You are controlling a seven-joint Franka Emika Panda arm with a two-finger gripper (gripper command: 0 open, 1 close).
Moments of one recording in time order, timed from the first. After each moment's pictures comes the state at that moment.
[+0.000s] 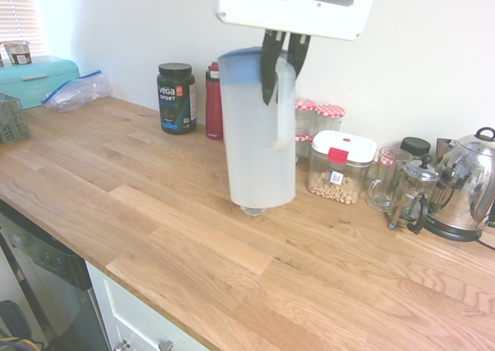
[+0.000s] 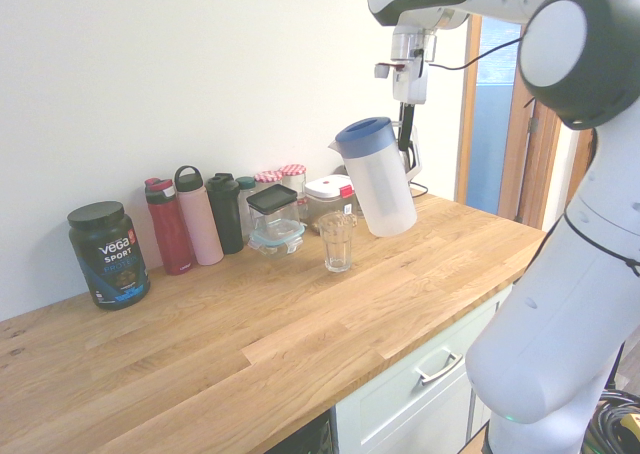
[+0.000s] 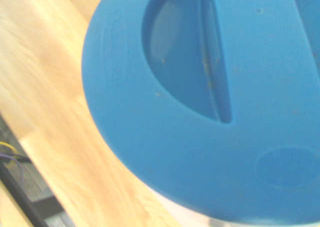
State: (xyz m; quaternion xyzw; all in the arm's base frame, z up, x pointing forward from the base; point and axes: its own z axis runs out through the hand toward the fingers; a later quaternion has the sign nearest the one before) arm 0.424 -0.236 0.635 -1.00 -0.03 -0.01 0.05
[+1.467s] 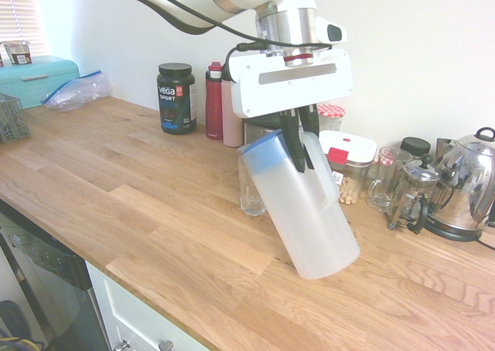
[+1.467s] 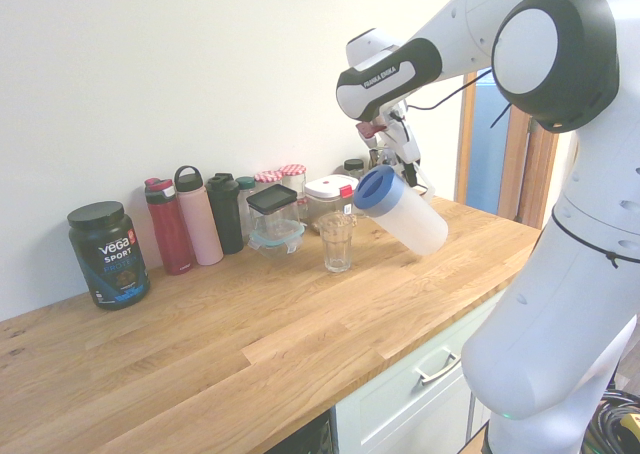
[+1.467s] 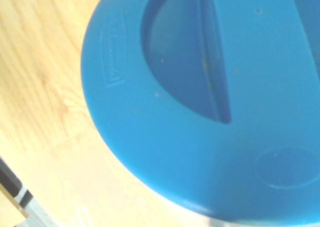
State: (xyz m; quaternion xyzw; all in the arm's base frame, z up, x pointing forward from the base) arm 0.454 -0.195 0.542 -0.97 -0.11 0.06 -0.19
